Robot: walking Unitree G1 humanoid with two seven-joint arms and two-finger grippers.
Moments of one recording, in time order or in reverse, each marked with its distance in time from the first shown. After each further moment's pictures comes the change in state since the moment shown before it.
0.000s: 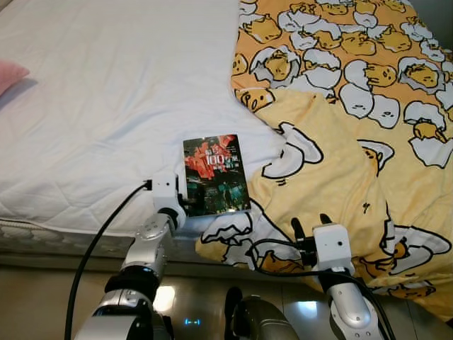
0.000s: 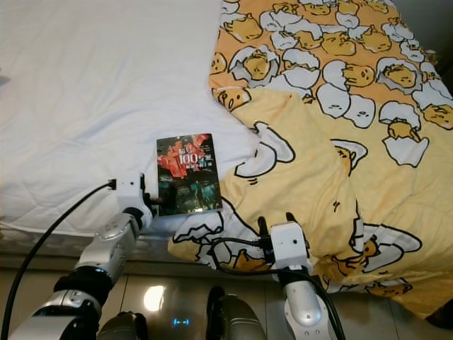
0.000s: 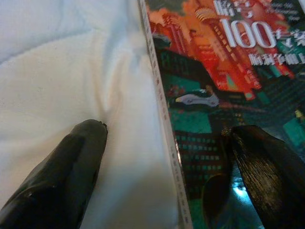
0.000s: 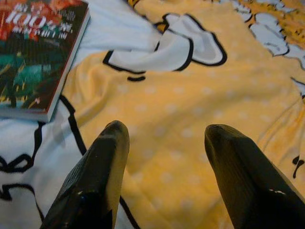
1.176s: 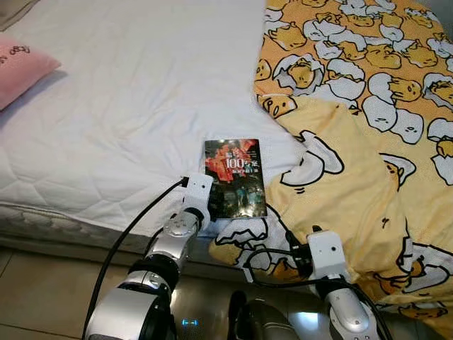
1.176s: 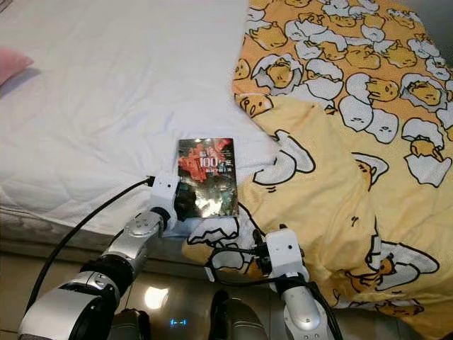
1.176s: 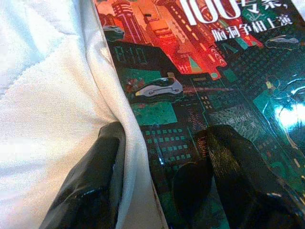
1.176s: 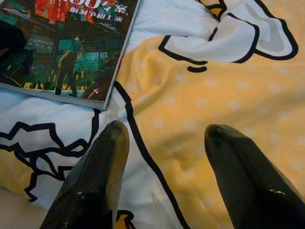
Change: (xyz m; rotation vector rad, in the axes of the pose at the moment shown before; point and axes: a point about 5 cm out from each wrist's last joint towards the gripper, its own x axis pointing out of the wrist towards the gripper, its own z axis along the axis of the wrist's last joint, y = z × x) left arm 0.012 -0.043 -0.007 0.288 0.051 -0.134; right arm -0.004 0.006 -0.009 0.015 0.088 0.070
